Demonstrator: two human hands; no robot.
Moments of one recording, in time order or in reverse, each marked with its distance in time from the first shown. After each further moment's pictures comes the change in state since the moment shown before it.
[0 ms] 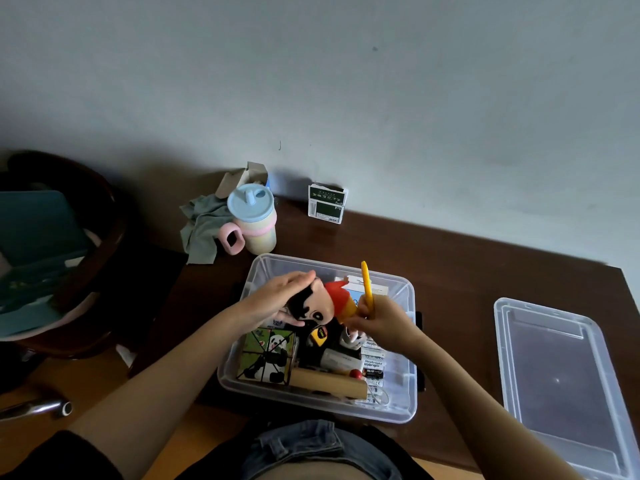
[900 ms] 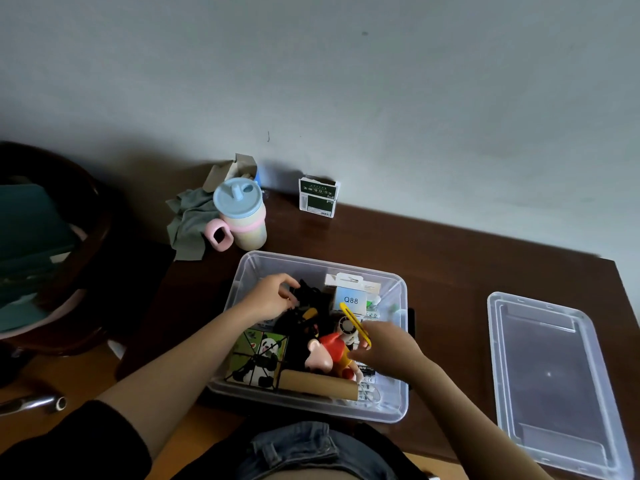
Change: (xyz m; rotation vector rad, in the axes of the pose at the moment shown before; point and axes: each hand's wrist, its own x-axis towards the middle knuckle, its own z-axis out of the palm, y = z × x) left_hand 0.049 -0.029 -0.006 0.578 0.171 0.026; right_hand -0.010 0.039 0.012 -0.507 -0.127 0.096
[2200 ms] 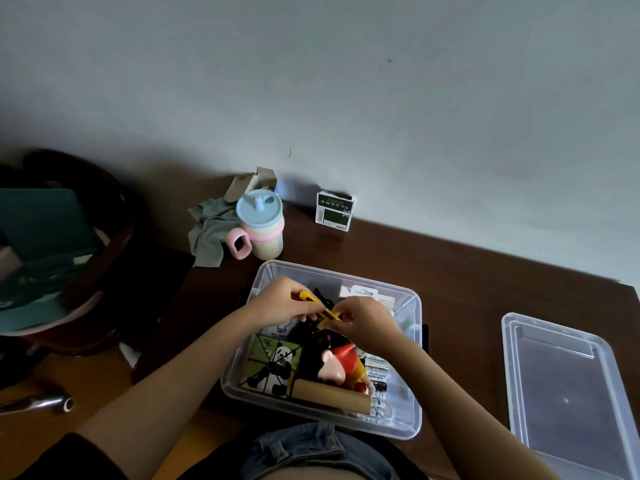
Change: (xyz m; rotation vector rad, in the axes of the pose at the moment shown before) left_hand -0.046 0.035 -0.028 -0.134 -0.064 0.217; right_hand 0.039 -0.050 -0.024 0.093 0.194 -0.233
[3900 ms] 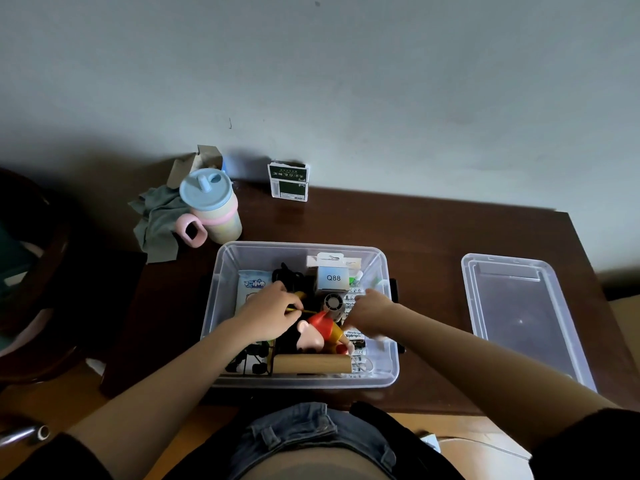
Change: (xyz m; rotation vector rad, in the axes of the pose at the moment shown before) left_hand -0.001 -0.025 0.046 0.782 -0.167 0.053; right_hand -0.029 0.047 0.015 -0.896 -0.609 -0.108
